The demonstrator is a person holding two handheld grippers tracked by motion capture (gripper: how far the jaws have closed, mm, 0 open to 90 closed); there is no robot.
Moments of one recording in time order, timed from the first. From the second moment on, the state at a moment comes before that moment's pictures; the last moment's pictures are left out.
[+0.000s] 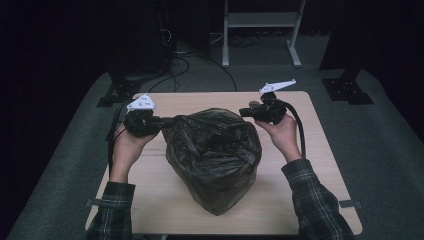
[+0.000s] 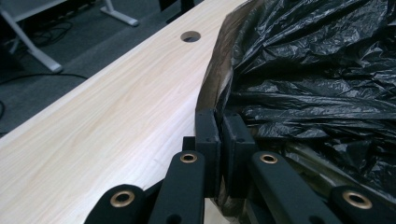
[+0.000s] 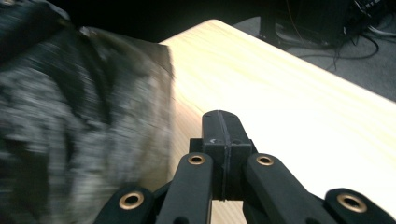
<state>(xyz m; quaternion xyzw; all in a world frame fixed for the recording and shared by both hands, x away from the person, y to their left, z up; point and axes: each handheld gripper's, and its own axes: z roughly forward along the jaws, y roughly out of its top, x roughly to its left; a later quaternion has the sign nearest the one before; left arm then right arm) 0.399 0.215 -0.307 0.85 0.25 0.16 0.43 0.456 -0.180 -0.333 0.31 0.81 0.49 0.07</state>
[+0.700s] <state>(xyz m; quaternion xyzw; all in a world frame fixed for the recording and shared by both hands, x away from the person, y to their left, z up) 0.394 0.211 -0.304 0.85 0.24 0.17 0.44 0.440 -0.173 -0.315 0.25 0.80 0.55 0.03</state>
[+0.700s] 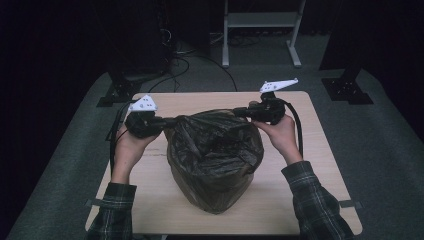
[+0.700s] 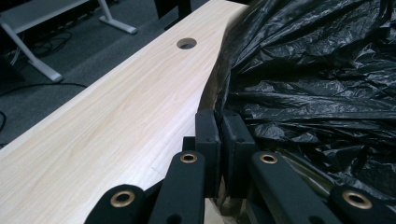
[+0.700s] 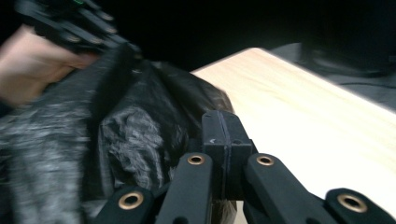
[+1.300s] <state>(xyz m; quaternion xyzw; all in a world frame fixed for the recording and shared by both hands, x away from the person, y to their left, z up) 0.425 0.201 -0.346 0.86 0.27 0.13 0.41 0.475 -0.167 -0.403 0.36 0.83 0.42 0.08</state>
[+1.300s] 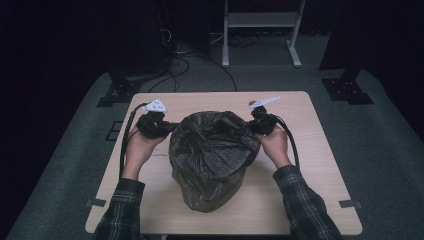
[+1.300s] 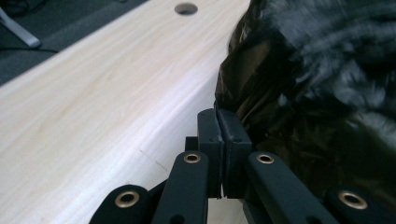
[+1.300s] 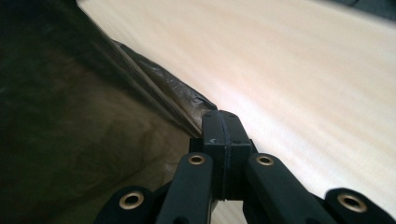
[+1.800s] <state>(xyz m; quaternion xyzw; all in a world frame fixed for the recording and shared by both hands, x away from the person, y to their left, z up) 0.409 0.221 -0.355 0.85 0.28 0.12 0.42 0.423 -0.215 -0.346 0.32 0.79 0.52 0.08</state>
